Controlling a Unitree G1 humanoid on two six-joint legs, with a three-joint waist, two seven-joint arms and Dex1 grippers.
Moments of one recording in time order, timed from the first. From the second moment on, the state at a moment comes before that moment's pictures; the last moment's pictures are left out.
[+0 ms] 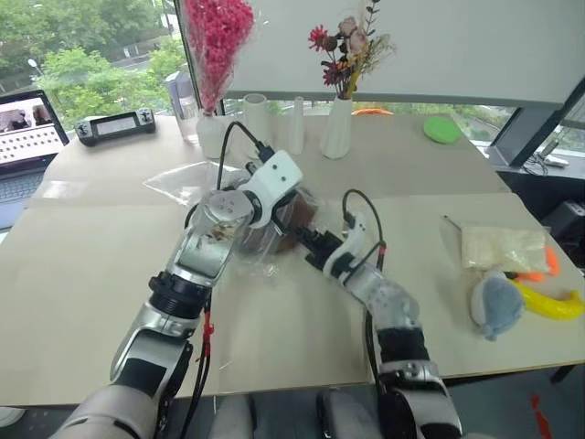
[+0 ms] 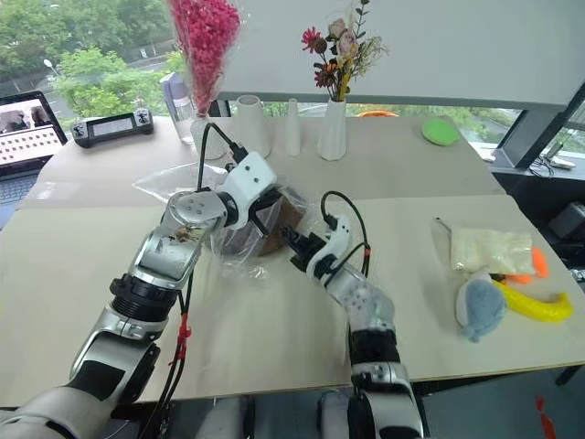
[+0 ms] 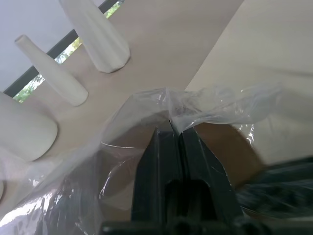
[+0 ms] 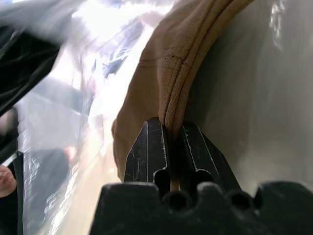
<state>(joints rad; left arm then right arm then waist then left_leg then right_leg) -0.82 0.32 -0.25 0.01 0.11 0.65 -0.61 -0.42 0.09 -0.16 0.02 0.79 0.79 0.20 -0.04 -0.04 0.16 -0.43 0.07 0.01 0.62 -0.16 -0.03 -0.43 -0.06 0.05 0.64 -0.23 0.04</state>
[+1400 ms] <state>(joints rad) -0.67 0.52 -0.35 -0.01 0.26 0.42 -0.62 -0.19 -0.51 -0.48 -0.42 1.71 0.55 0.04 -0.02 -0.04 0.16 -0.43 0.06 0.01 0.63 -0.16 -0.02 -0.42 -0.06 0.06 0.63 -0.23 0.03</state>
